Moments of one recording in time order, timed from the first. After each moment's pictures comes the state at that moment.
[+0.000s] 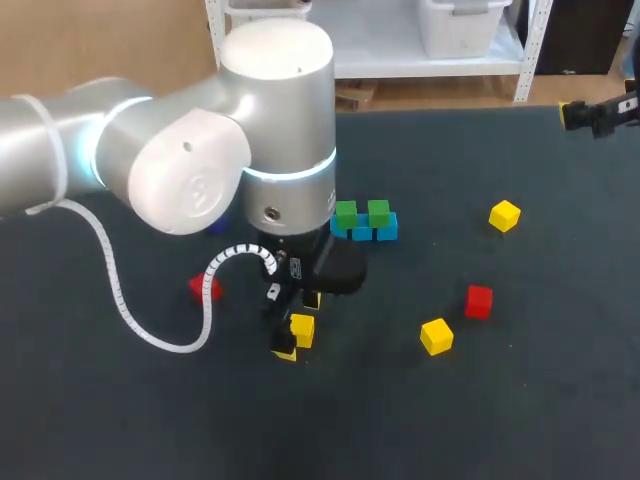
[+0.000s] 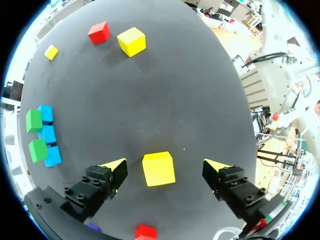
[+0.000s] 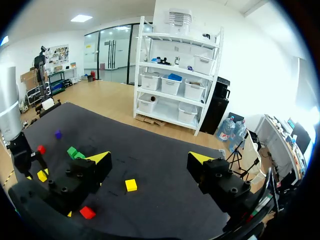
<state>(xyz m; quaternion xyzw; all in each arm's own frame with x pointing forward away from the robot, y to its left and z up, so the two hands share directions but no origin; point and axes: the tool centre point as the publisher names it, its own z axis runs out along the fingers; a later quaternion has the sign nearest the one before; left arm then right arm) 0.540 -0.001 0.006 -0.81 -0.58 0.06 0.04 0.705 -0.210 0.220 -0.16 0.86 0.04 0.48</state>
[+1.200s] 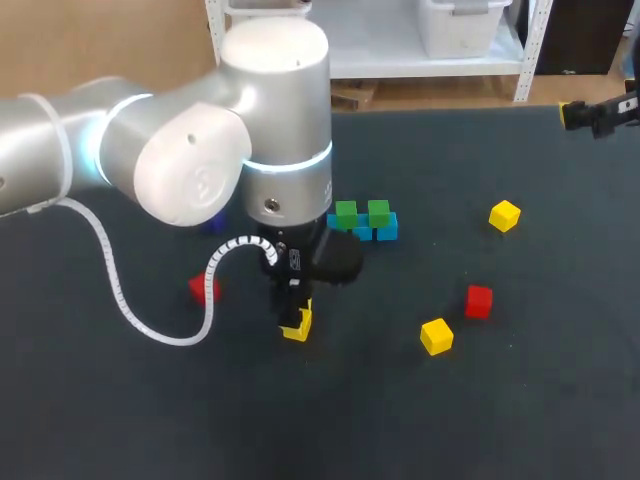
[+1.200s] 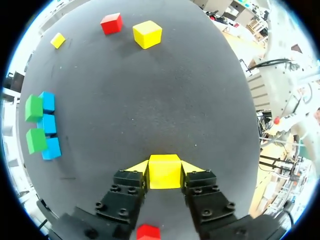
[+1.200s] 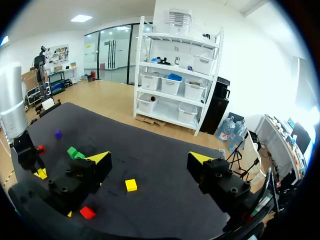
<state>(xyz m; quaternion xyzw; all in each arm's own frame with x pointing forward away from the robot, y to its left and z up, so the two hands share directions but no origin) 0.554 0.003 0.003 -0.79 -0.61 0.07 0.05 0.705 -0.210 0.220 -0.16 0.86 0.04 0.48</state>
